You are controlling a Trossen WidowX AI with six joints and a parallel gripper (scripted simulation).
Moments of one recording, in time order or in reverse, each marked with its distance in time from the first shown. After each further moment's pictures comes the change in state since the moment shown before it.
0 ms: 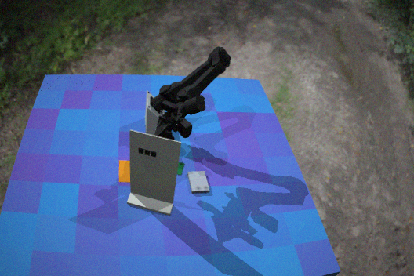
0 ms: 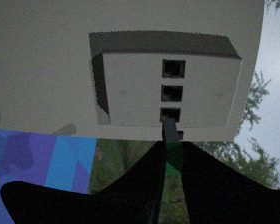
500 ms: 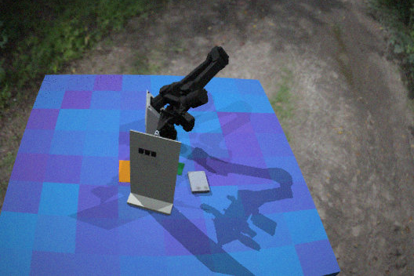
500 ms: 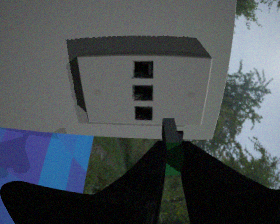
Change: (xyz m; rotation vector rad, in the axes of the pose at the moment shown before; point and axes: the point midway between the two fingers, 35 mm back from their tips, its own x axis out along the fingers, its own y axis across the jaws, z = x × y) arm -0.008 -0.026 0.003 0.000 0.007 0.008
